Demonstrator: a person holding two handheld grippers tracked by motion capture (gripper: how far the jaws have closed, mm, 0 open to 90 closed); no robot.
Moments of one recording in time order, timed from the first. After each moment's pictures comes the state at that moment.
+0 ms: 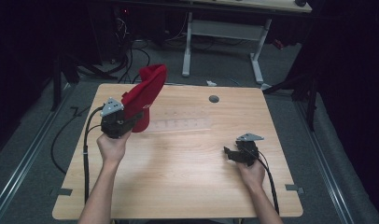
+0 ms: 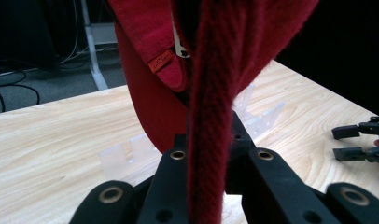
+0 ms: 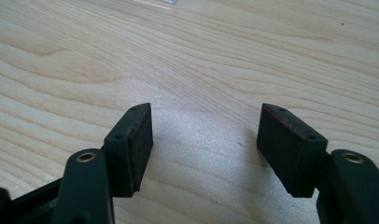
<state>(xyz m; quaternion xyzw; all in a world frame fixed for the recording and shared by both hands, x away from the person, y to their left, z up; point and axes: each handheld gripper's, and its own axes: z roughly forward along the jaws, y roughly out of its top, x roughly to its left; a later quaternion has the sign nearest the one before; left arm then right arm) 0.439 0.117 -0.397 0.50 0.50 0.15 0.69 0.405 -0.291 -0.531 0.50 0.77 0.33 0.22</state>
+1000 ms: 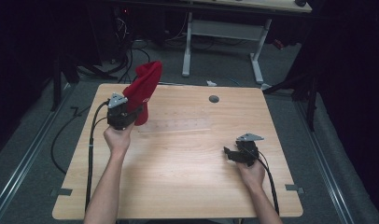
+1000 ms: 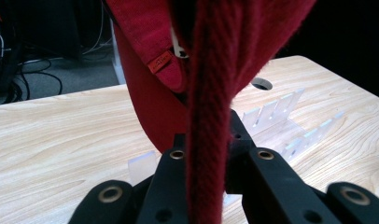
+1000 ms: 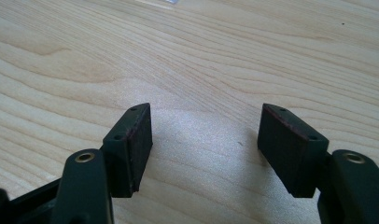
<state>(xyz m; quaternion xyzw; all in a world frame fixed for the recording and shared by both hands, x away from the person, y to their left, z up) 0.487 0.114 -0.429 0.48 0.54 0.18 0.67 0.405 -0.291 -0.531 0.50 0.77 0.33 0.22</state>
